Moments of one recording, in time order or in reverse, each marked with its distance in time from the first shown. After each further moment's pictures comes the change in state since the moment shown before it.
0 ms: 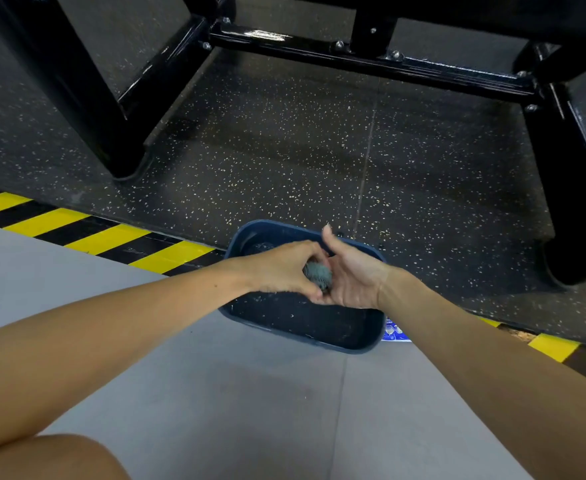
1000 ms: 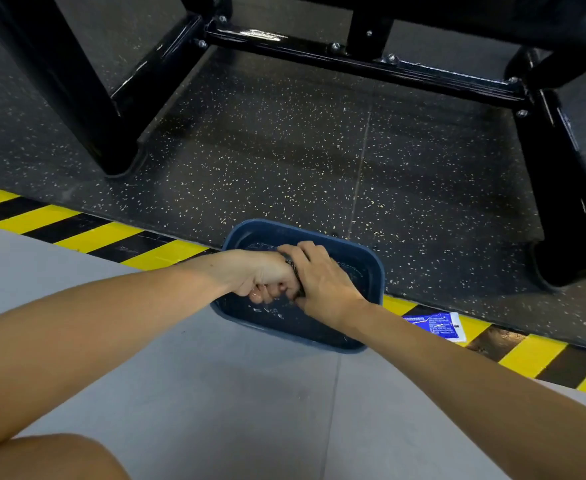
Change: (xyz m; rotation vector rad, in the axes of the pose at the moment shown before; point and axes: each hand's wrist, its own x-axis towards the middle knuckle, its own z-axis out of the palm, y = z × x) left_hand 0.010 -0.013 -0.001 -0.271 -0.170 -0.505; right_hand 0.007 0.029 0.027 -1.702 0.539 -0.531
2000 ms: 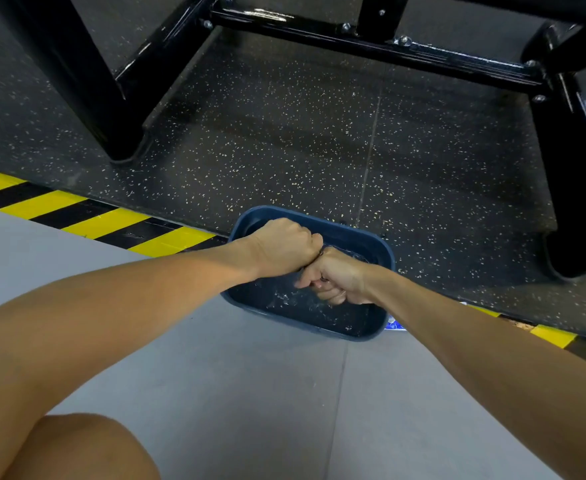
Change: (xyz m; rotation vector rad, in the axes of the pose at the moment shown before) left_hand 0.003 0.004 -0.001 1.485 0.662 0.762; right_hand 0.009 0.007 -0.015 1.004 -0.500 0.486
